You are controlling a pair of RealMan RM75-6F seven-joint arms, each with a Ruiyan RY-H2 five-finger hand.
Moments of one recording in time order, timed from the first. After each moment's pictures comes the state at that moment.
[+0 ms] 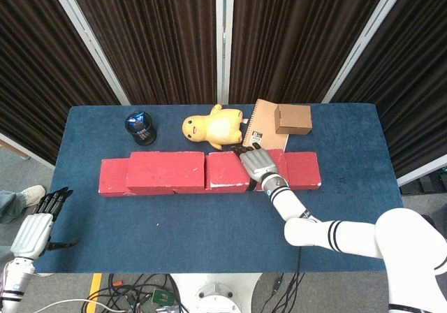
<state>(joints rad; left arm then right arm) -0.11 -1.22 0.05 -1.45 1.54 1.38 -0.28 1.22 -1.53 0.09 -1.44 -0.39 0.75 -0.55</state>
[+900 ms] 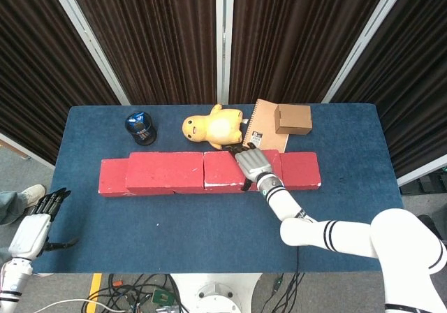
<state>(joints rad) -0.11 -1.21 0.05 -1.45 1.54 1.37 -0.31 1.23 -1.56 0.11 -1.42 -0.40 0.74 -0.54</state>
